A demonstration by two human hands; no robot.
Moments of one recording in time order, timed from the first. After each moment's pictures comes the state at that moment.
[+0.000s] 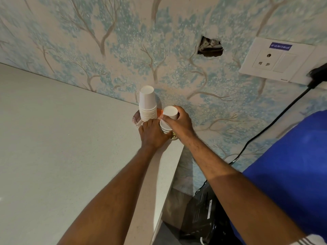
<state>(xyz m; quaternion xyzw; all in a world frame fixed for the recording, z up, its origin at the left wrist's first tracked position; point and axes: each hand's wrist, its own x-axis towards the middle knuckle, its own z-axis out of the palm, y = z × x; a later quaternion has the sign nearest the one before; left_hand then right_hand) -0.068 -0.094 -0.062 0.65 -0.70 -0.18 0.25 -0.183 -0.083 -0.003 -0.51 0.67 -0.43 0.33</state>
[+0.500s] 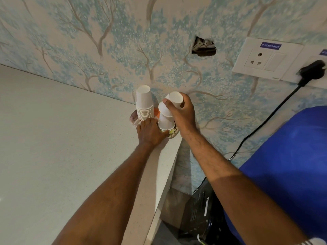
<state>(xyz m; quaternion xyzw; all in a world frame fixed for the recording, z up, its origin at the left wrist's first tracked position) -0.072 -0.092 -0.055 0.67 -0.70 -0.16 0.19 -0.192 -0.080 0.023 -0.45 0.61 -0.57 0.31</state>
